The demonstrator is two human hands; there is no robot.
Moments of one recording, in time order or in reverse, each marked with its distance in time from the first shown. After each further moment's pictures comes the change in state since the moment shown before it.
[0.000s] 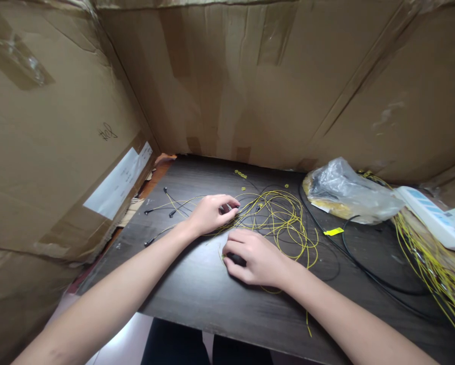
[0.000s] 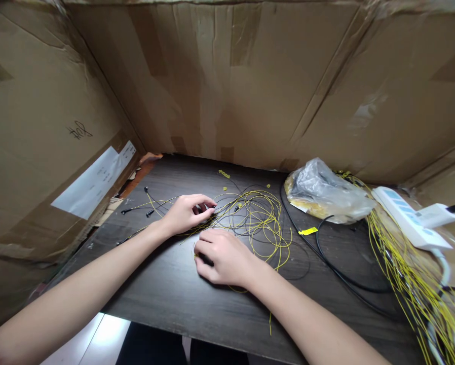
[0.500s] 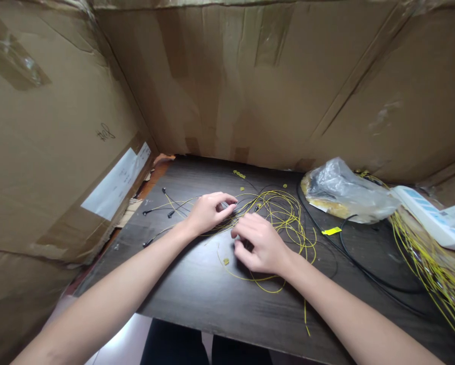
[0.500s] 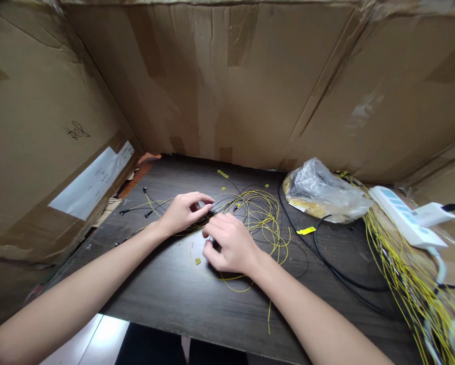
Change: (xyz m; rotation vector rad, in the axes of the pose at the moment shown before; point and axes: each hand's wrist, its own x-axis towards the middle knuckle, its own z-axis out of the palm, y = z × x) left_hand 0.001 -0.004 -0.001 0.024 0.059 -0.009; right_hand 0.003 0.012 -0.012 -0.027 0.246 0.032
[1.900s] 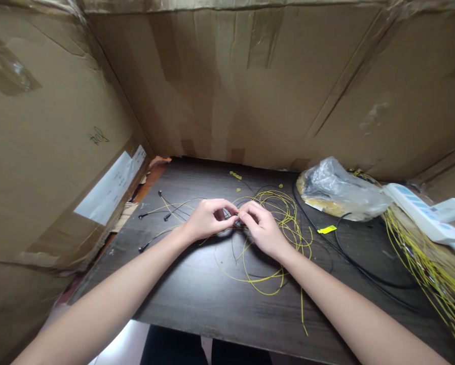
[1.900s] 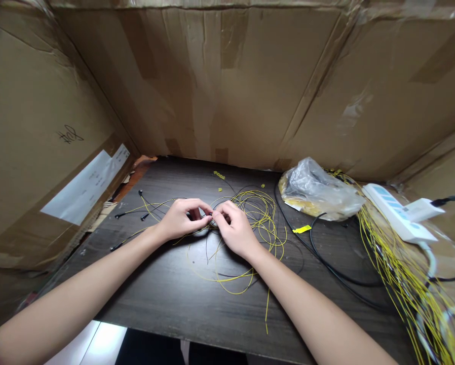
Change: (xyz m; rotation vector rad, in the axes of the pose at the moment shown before) left_hand -0.003 0.016 0.001 -0.197 -0.047 0.041; right_hand 0.005 0.027 0.001 0.388 0.166 0.500
